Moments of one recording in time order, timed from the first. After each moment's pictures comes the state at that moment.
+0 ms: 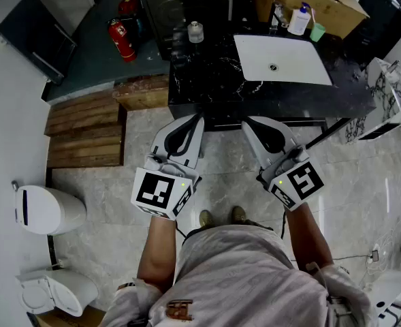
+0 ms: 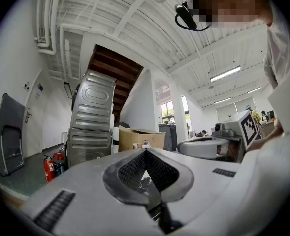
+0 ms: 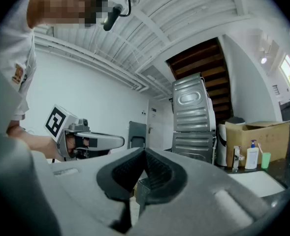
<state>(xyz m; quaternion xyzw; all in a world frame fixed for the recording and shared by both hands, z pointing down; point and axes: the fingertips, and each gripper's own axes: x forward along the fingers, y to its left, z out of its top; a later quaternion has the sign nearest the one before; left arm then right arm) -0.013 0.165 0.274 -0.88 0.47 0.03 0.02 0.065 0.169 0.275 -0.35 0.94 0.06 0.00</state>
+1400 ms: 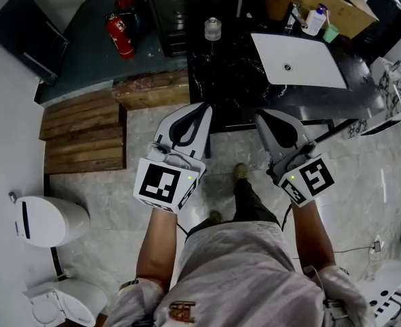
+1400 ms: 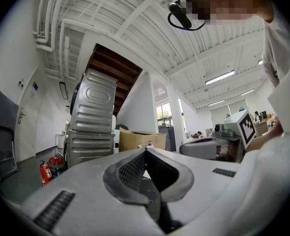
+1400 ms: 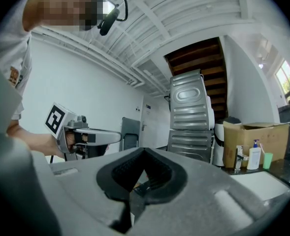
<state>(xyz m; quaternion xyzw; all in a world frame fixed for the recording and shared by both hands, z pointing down) -0.103 0.103 0.278 -0.90 0.44 0.04 0.03 -0.014 0.111 0.287 -0.39 0.92 0.06 -0.02</state>
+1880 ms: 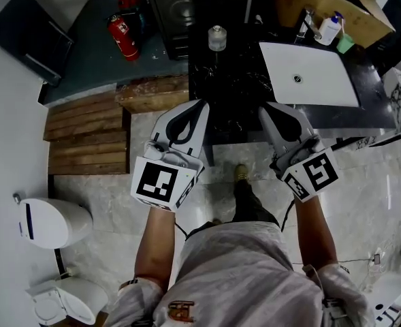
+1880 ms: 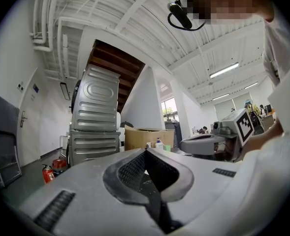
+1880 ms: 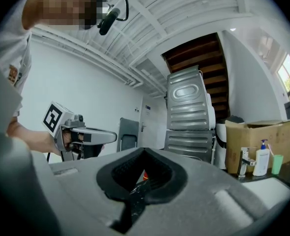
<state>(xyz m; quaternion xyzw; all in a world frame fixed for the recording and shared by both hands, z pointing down) -0.099 0.010 0.284 -0.89 0.46 0.01 0.04 0.000 0.008 0.292 -0.38 0.92 0.06 -0.01</state>
